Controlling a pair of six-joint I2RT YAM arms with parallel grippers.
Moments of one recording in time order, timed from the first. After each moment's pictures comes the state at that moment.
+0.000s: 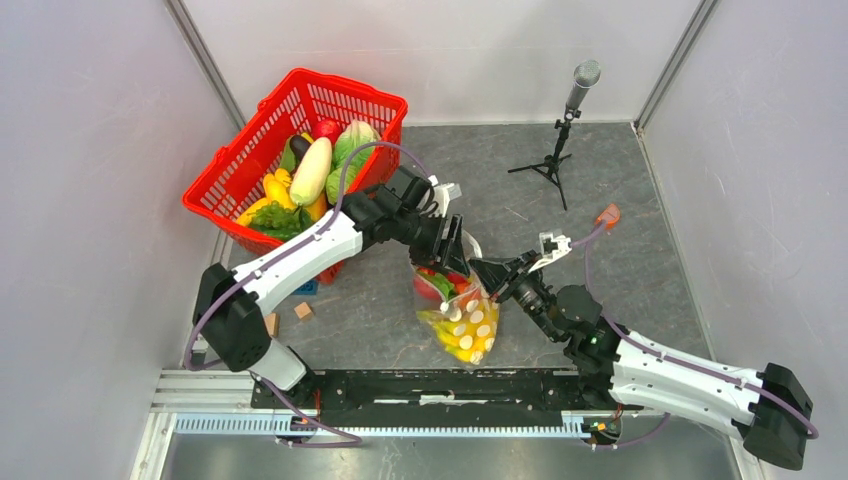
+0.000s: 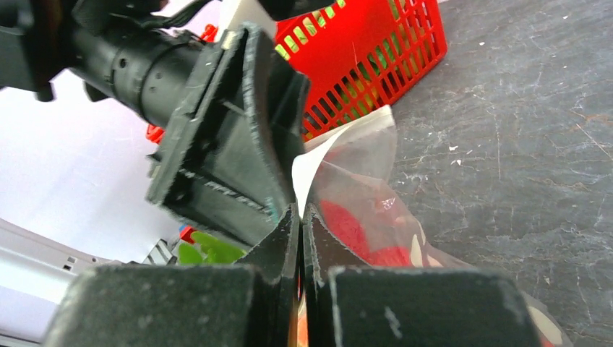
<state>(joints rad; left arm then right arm) -0.75 1.55 1.32 -0.66 0.57 -0.54 1.03 0.70 0.31 0.49 0.37 0.59</state>
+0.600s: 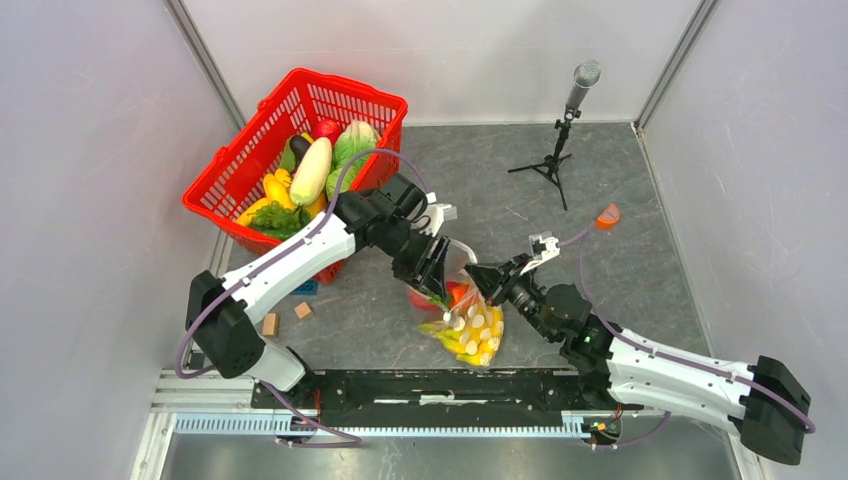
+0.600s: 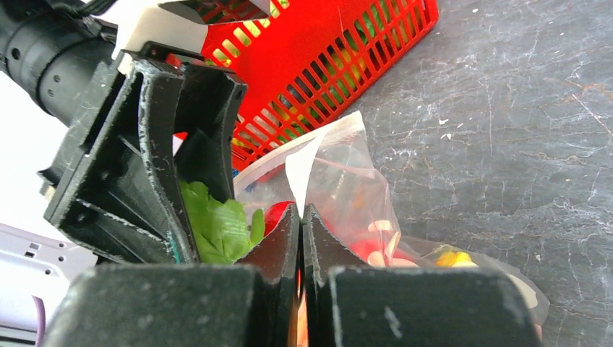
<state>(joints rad) -0.76 1.50 1.34 -0.97 0.59 -0.29 1.03 0.76 0.29 0.48 0.36 0.60</state>
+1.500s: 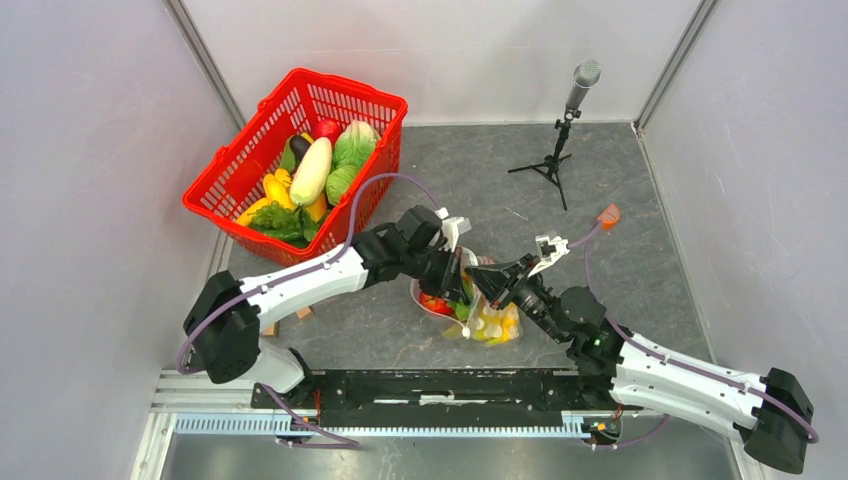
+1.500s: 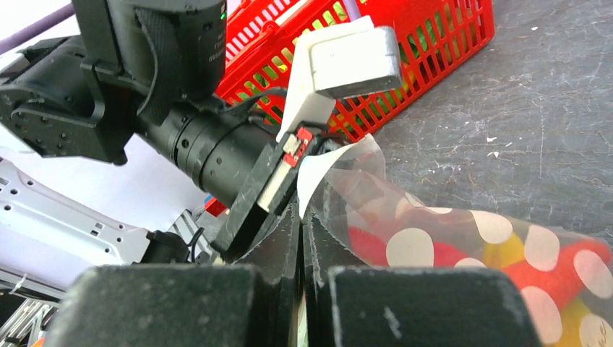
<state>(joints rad) -0.88 1.47 1.06 -0.42 0.49 -0.59 1.03 0.67 0.30 0.48 0.23 0.60</state>
